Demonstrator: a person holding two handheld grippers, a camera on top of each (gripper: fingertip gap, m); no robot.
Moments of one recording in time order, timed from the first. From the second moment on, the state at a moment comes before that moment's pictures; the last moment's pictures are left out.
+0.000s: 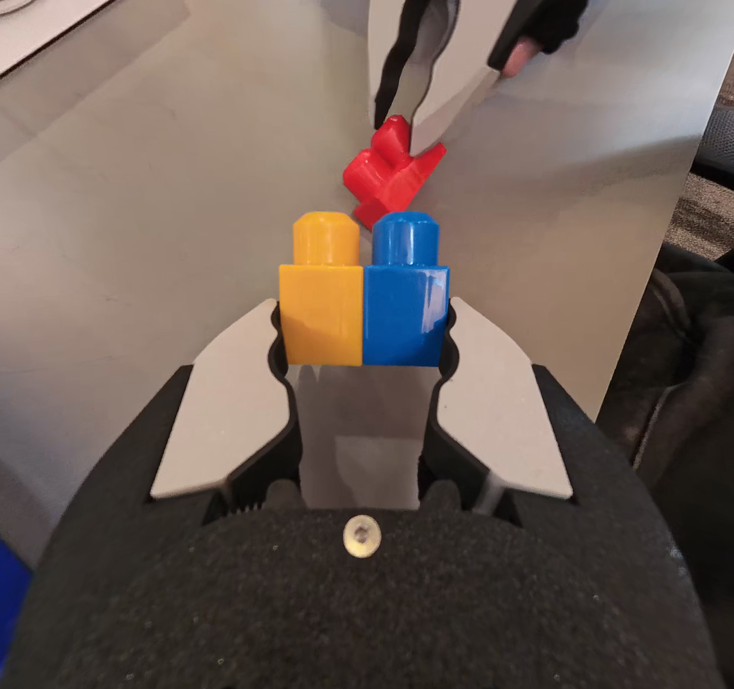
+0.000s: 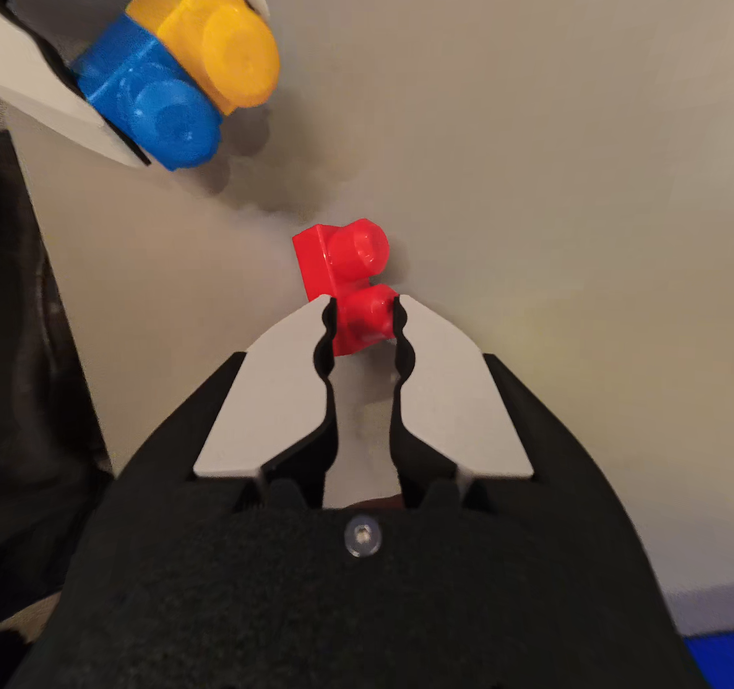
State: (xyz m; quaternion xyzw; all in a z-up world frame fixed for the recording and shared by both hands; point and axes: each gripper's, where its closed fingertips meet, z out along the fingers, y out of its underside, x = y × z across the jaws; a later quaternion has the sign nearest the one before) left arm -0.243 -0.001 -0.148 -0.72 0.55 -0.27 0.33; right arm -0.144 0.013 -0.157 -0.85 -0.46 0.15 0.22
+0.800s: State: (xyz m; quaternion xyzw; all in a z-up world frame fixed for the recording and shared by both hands) left arm -0.248 0.004 -0.152 -0.72 0.56 -0.24 0.34; right arm -0.168 -0.012 -0.180 -0.81 -0.53 0.01 0.23
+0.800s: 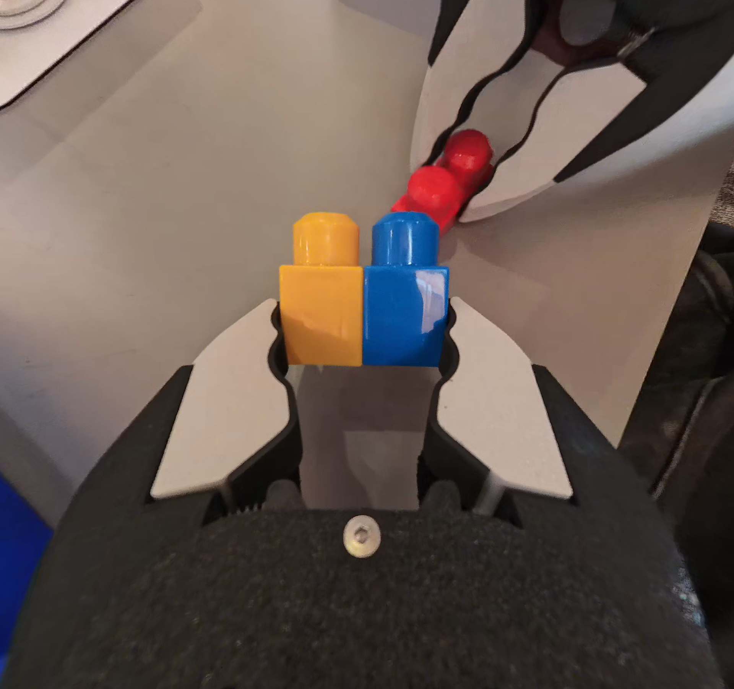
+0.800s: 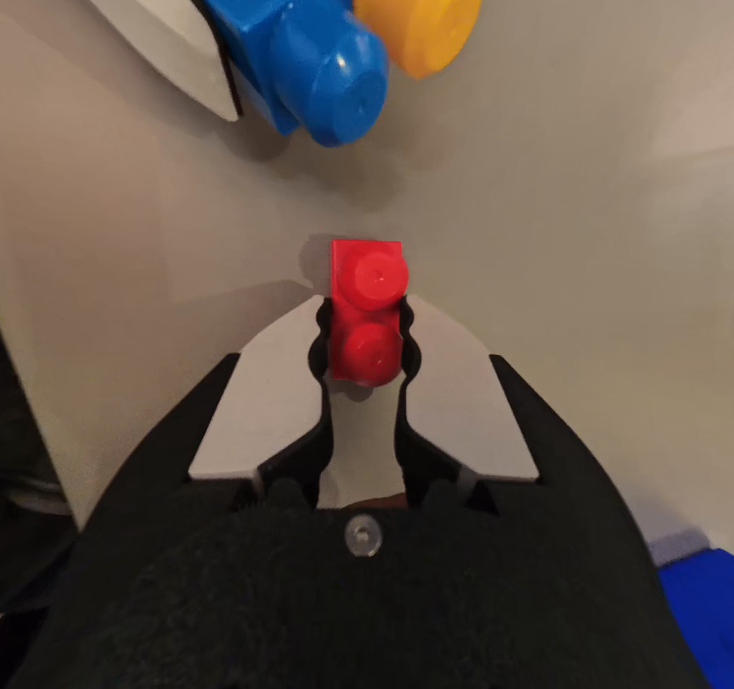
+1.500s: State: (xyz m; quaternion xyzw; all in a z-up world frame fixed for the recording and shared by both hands) left arm -0.215 0.053 -0.093 -0.58 0.64 -0.09 0.50; right arm -0.157 0.025 -0.053 -0.75 -0.10 0.51 0.41
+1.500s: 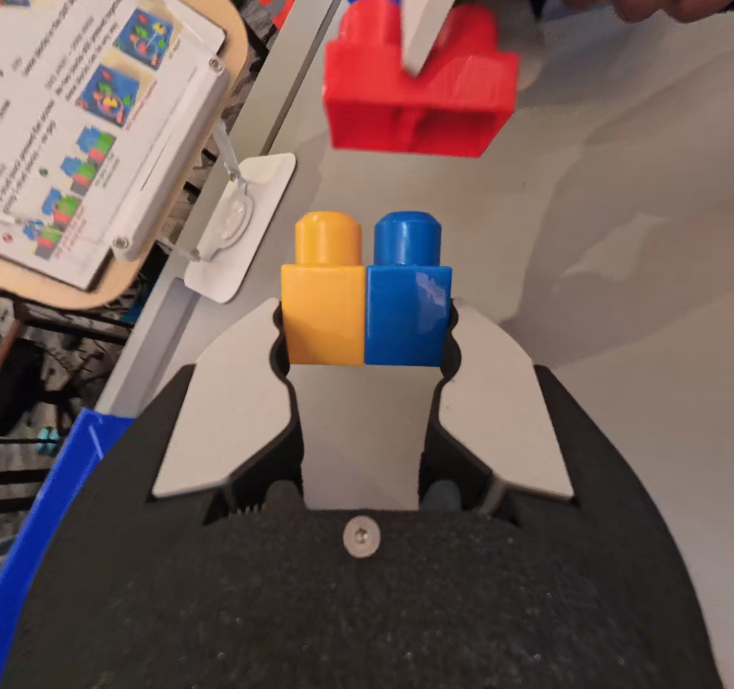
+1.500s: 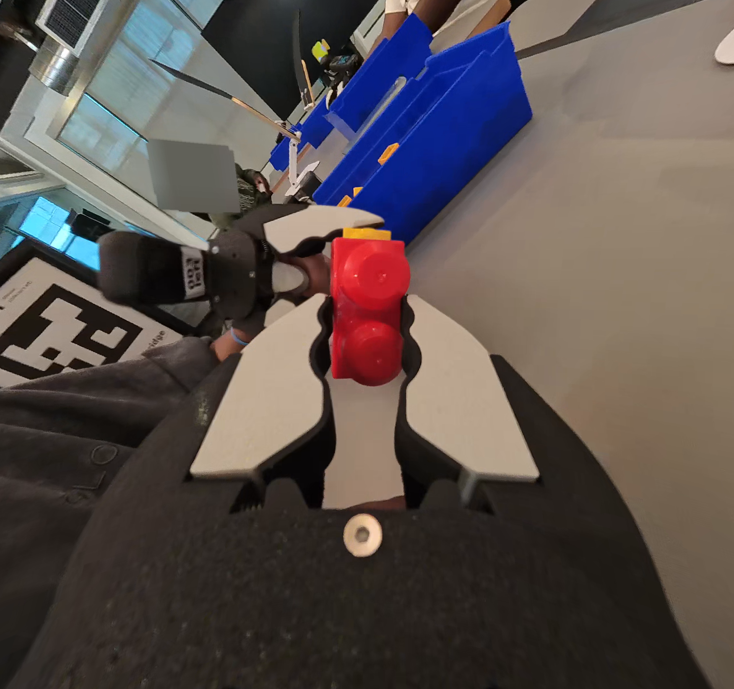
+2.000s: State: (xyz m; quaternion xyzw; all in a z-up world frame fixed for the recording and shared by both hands) left arm -0.171 0.041 -0.102 -0.55 0.67 -0.09 0.49; right arm -0.154 0.030 -0.075 -0.76 -0.11 0.49 0.40
